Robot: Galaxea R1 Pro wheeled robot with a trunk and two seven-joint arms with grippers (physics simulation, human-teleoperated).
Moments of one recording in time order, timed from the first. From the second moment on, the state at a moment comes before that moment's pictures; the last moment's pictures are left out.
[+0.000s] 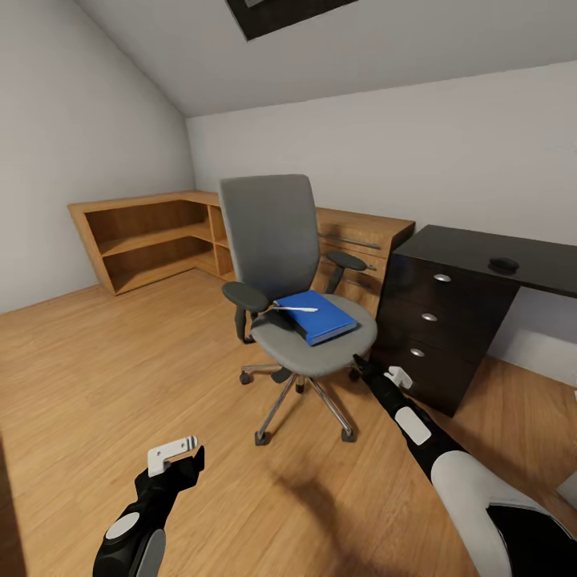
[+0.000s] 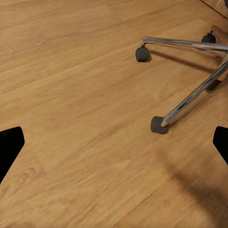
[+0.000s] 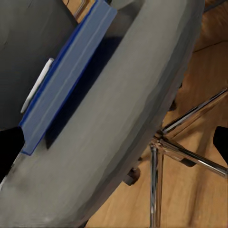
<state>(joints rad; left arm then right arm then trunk) -0.03 -0.11 0.00 -1.61 0.17 0.46 0.27 -0.86 -0.03 -0.08 -0.33 -0.78 -0.04 0.43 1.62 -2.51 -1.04</state>
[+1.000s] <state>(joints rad) -0.03 -0.11 0.00 -1.61 0.17 0.46 0.27 -0.86 -0.03 -0.08 -0.33 -0.78 -0.03 0.47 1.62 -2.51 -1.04</state>
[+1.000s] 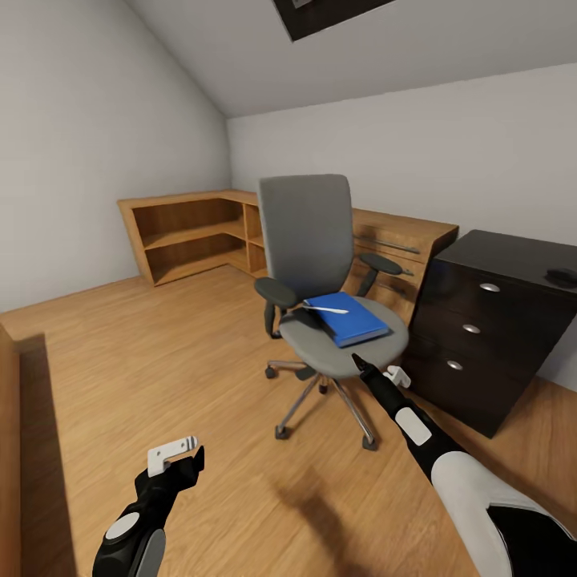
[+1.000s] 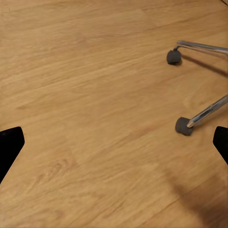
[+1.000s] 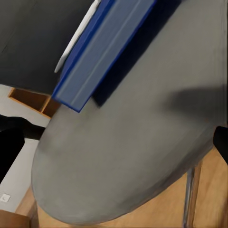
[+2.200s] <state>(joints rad) -0.03 -0.11 -0.02 -1.59 0.17 0.46 0.27 -0.85 -0.03 -0.09 -0.30 -0.78 -0.03 0.46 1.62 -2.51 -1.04</state>
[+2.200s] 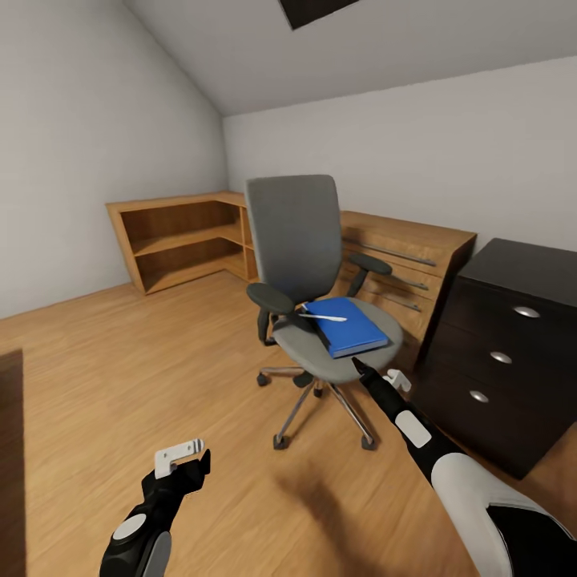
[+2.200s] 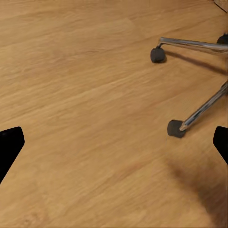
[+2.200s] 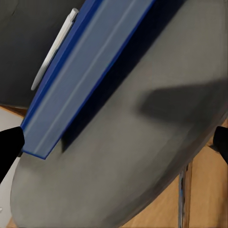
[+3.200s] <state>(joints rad) -0.03 -0.11 -0.02 -1.59 0.17 0.46 0.27 -0.85 -0.03 -0.09 -0.30 -0.78 -0.04 0.47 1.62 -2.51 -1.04</state>
